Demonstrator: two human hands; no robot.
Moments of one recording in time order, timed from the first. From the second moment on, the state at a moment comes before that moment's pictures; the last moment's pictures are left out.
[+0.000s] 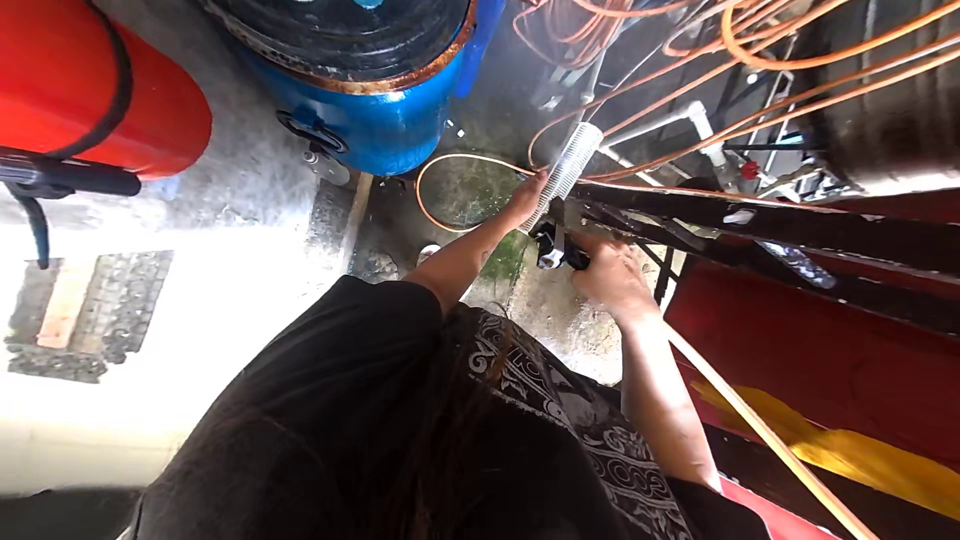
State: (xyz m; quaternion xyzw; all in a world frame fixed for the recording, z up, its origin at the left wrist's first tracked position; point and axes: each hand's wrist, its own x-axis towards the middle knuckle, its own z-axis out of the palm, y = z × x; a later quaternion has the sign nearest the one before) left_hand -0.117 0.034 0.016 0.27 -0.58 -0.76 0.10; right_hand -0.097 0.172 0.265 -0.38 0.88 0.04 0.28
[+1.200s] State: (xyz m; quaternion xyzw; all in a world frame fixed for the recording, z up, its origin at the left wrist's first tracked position) left_hand -0.120 0.011 0.032 0.20 0.11 -0.97 0.07; right_hand -0.077 0.164 0.262 -0.38 0.86 0.09 0.32
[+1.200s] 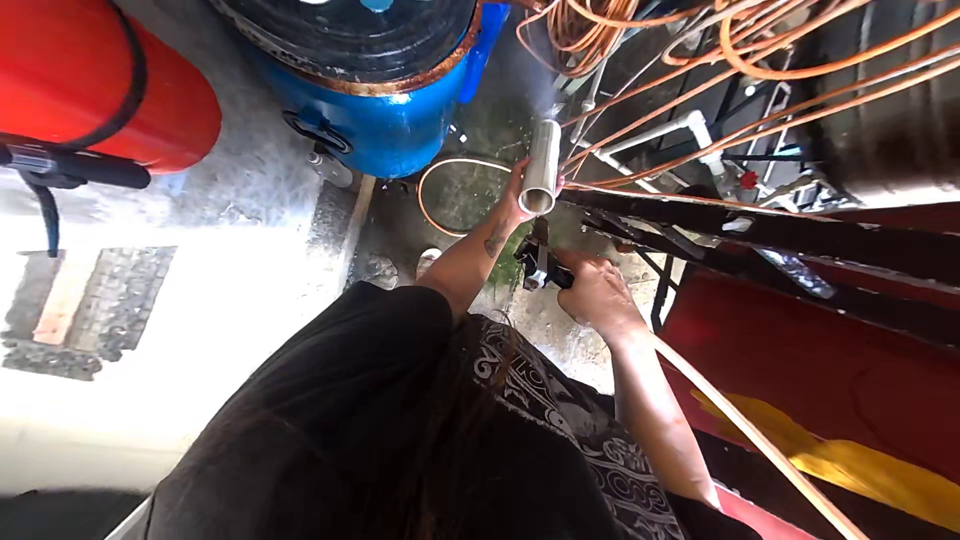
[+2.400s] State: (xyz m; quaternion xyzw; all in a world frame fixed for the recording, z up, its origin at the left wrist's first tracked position) left_hand -0.027 -0.389 0.352 0.44 -0.89 -0.09 0.08; right_hand -0.123 0.294 0.098 -0.21 0.84 0.26 0.43
